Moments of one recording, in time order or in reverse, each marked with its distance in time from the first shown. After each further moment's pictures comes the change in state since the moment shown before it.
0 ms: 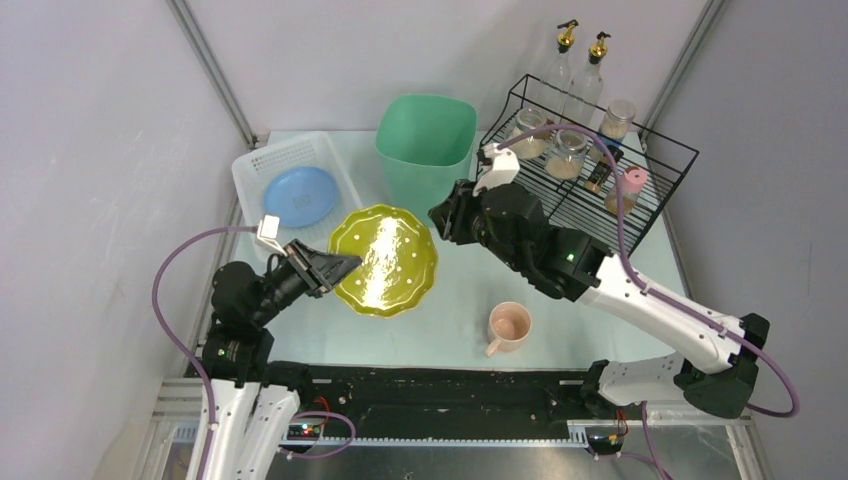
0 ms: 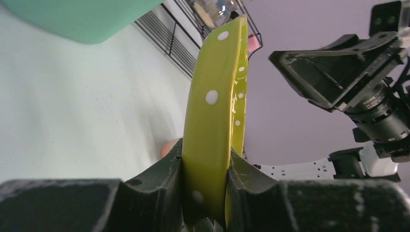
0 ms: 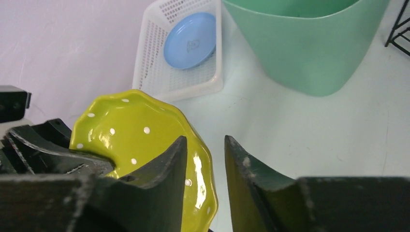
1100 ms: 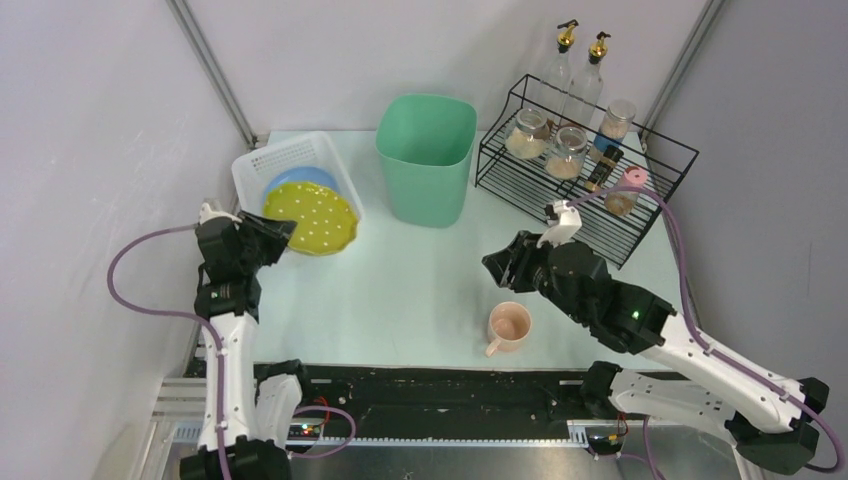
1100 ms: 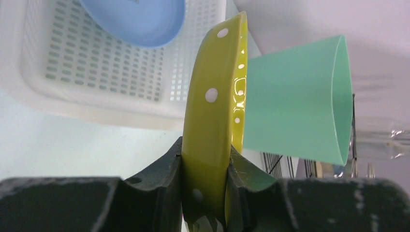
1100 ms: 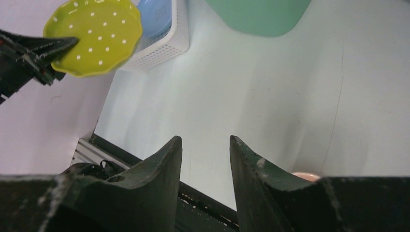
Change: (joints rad) left arm 0.363 0.353 0.096 -0.087 -0.385 0.063; right arm -0.056 -0.458 -0.454 -0.071 -0.013 0.127
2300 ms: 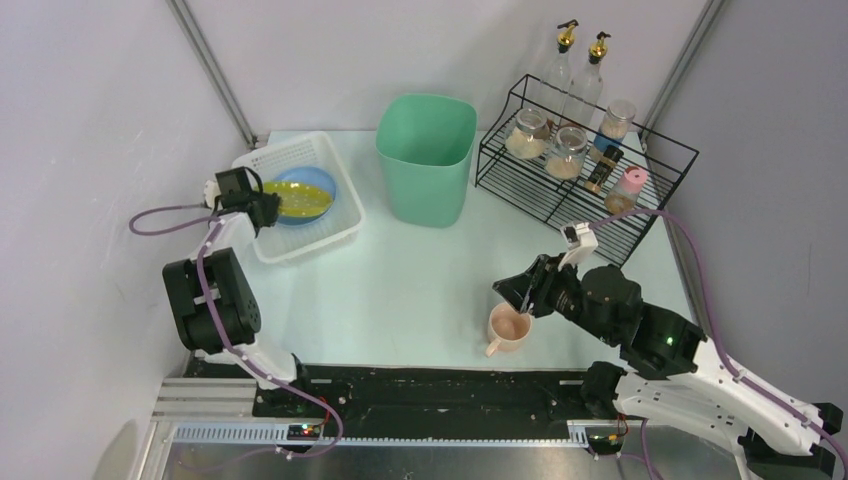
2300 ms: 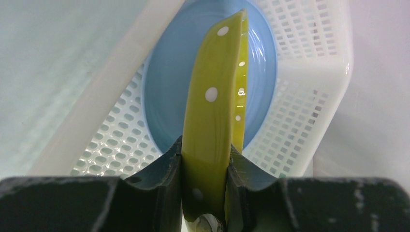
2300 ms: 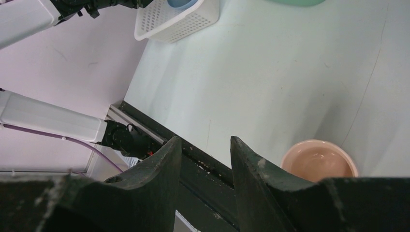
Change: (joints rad) left arm 0.039 0.861 0.302 0.264 -0.250 -0.196; right arm 0.030 -0.221 -0.104 -0.067 -0.137 0.034
